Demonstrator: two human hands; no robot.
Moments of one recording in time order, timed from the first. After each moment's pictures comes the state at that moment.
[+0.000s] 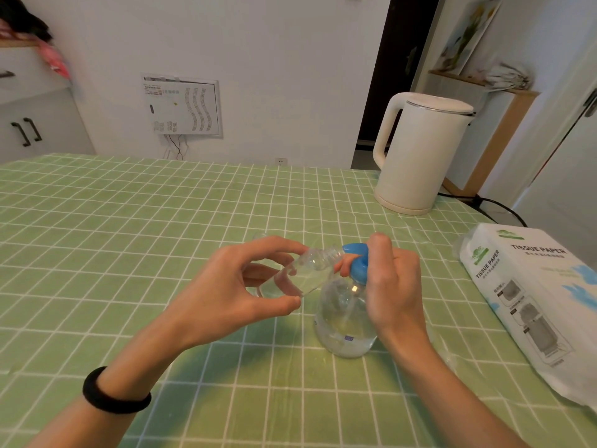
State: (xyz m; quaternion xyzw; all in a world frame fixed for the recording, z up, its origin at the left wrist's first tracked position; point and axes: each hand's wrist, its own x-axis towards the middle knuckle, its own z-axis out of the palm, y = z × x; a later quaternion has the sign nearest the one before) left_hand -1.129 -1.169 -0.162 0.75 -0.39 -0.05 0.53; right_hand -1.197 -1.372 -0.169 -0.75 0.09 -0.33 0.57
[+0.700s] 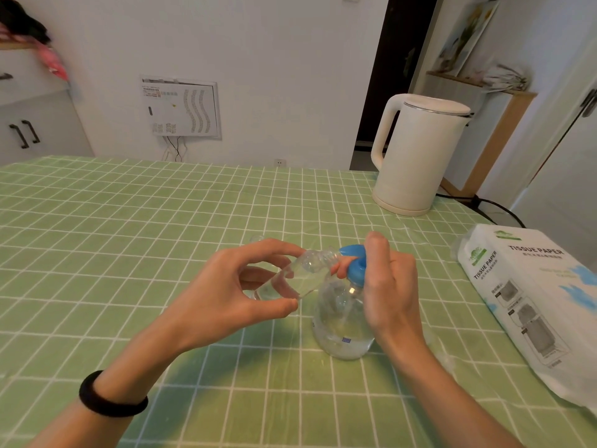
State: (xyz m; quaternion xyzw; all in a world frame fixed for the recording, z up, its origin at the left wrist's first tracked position) left_hand -1.125 -1.170 -0.167 0.74 -0.39 -0.06 0.54; right_hand -1.197 -1.374 -0.172 -0.75 0.09 -0.33 0.56
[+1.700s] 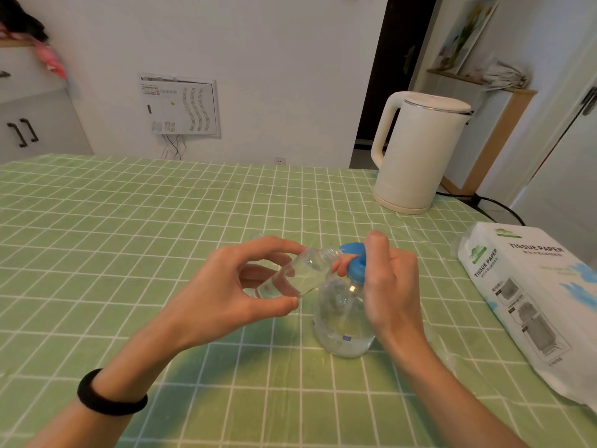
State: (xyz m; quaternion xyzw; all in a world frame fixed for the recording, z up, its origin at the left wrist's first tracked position) left_hand -1.126 -1.170 -0.163 0.74 -0.40 -0.06 0.54; right_hand -1.198 -1.373 -0.171 -0.75 0.09 -0.33 0.56
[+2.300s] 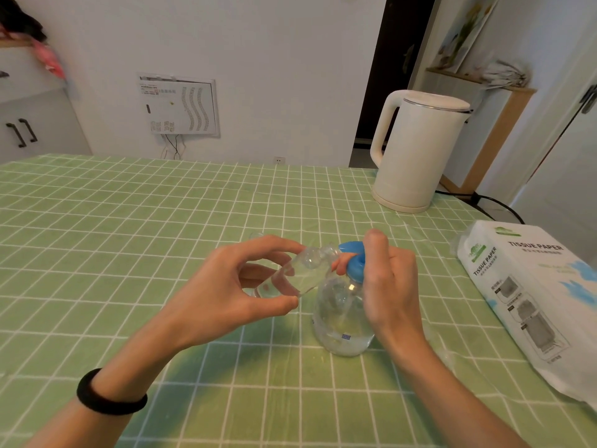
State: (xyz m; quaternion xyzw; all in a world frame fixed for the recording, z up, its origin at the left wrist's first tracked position) left_hand -1.126 -1.169 -0.165 0.74 -0.40 -0.06 0.54; right_hand -1.195 -1.375 -0.173 -0.76 0.11 -0.33 0.55
